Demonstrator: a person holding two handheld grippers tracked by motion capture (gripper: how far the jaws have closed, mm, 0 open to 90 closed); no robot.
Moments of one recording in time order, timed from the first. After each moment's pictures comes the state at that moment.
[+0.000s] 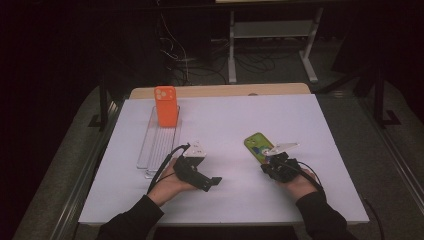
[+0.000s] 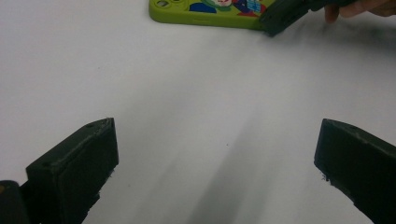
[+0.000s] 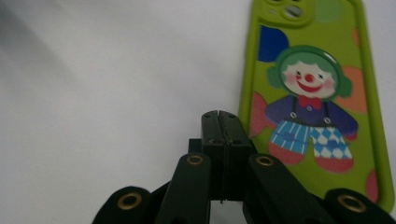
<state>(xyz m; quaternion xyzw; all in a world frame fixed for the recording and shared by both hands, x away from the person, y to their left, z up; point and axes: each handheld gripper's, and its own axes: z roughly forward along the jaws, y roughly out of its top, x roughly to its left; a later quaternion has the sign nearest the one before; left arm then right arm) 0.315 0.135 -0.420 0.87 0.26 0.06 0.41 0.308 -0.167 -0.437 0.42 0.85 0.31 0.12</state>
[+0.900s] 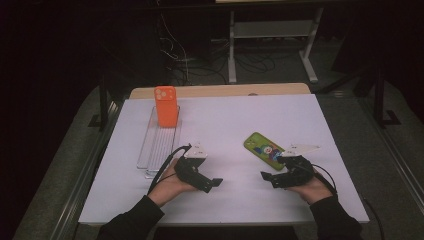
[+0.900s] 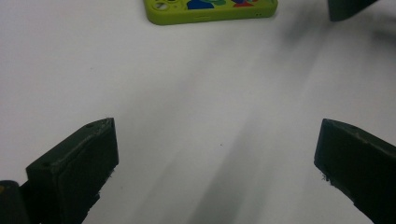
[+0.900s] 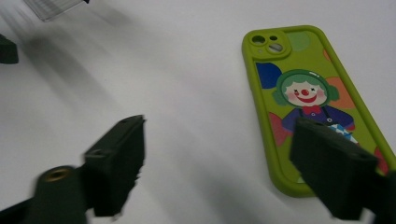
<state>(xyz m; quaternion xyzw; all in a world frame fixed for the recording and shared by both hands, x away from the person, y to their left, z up) 0.313 0.133 -0.420 0.87 0.25 0.06 0.41 0.287 -0.192 -0.419 0.40 0.81 0.40 0.11</state>
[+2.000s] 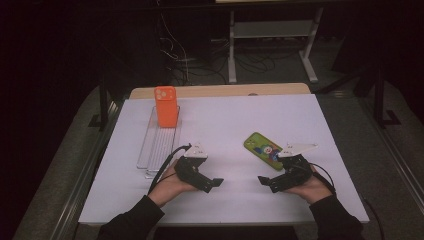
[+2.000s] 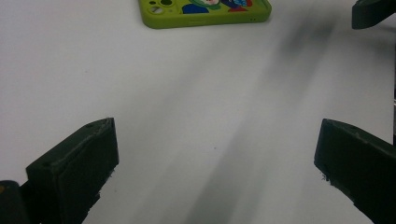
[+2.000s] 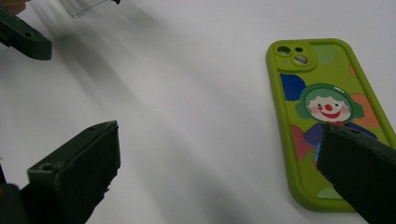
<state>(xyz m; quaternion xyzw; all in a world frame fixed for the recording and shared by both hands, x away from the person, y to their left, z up) 0.312 0.132 -0.418 0.87 0.25 0.05 0.42 0.288 -0.185 -0.409 0.37 0.83 0.40 0.10</state>
